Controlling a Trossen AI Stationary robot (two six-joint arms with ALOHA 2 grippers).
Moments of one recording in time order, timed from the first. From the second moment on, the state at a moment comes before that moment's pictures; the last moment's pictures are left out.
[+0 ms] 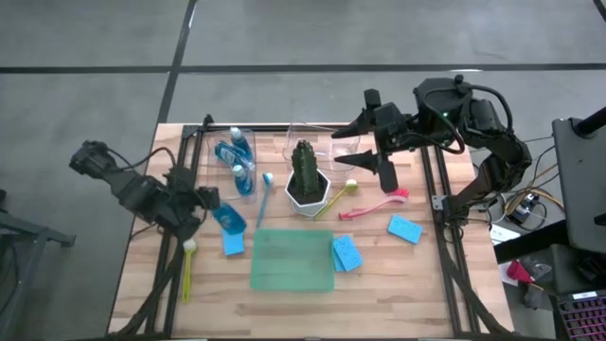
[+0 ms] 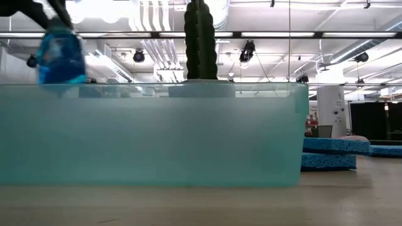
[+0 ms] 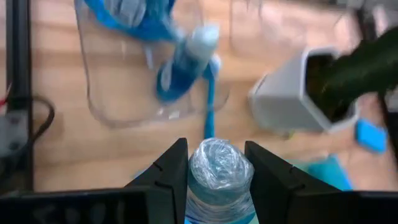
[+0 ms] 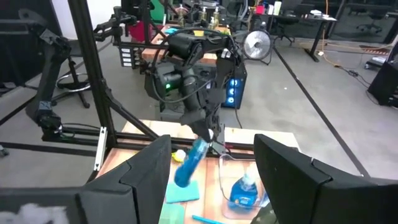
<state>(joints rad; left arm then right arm) -0.56 0.99 1.18 -1.56 -0.66 -2.07 0.01 1.59 2.29 -0.94 -0.08 -0.04</state>
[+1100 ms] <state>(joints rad) -0.02 1.08 1.30 -1.57 -0.80 -1.25 0.01 1.59 2.29 -0.82 -0.07 0.00</state>
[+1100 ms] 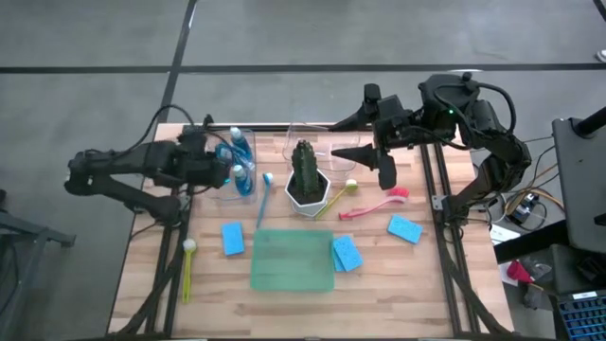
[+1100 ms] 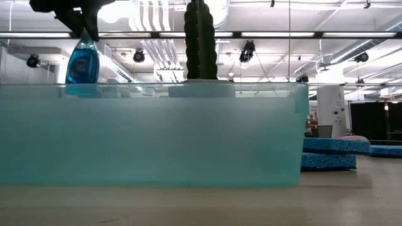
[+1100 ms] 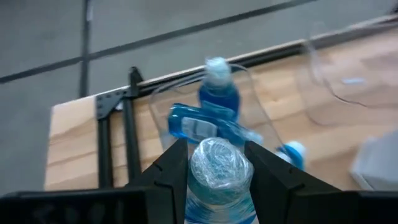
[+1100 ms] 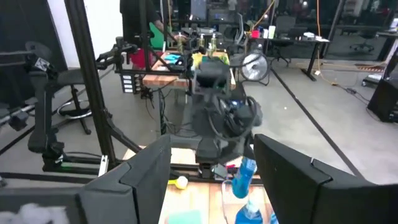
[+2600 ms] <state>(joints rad) 0.17 1.11 0.78 -1.01 -0.91 -1.37 0.01 1.59 2.29 -0.81 -0.05 -0.05</state>
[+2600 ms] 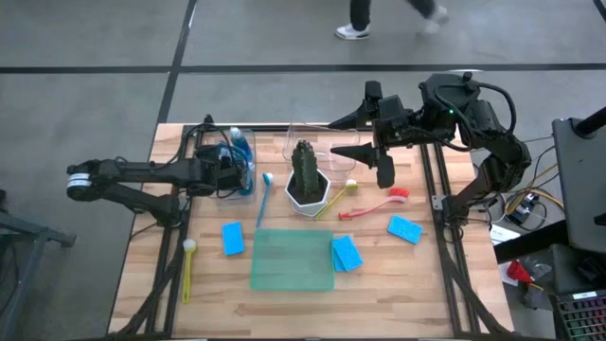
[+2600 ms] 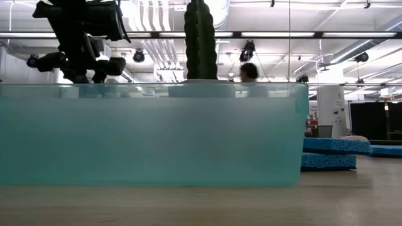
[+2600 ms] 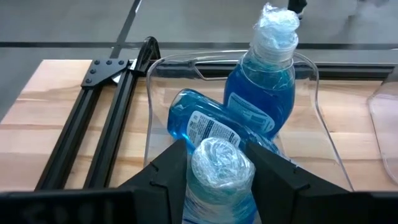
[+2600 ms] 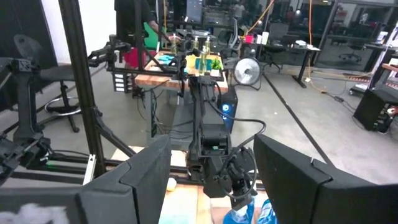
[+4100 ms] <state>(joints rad) -0.23 1.06 1.06 -0.95 -0.22 -1.37 0.01 1.59 2.29 -0.90 -0.05 -0.03</state>
